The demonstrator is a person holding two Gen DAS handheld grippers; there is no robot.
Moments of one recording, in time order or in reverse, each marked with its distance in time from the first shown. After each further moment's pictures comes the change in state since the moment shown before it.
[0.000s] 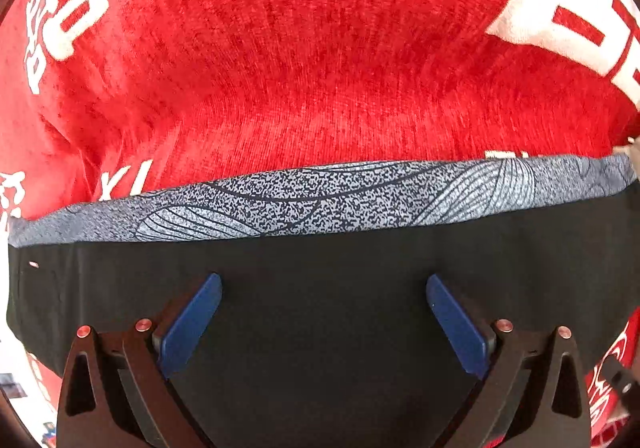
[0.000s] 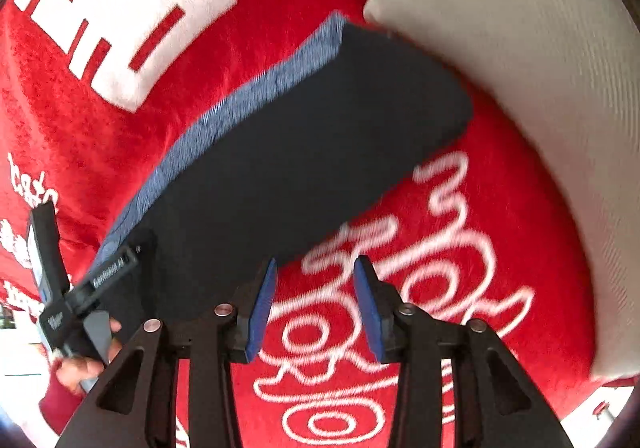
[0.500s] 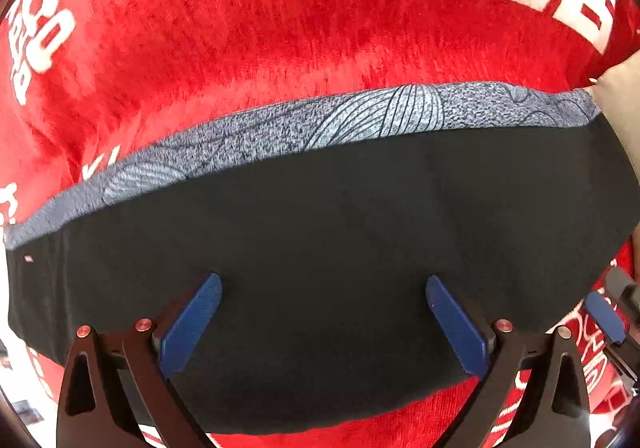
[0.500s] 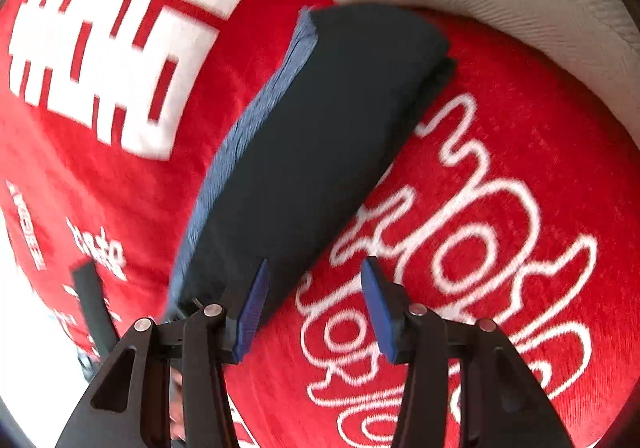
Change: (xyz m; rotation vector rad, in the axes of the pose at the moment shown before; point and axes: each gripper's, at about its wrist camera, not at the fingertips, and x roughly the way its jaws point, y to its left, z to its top) left arm -0.022 -0.052 -0.036 0.055 0.013 -0.048; right arm -0.001 -0.052 -0.011 0.277 -0.108 0.312
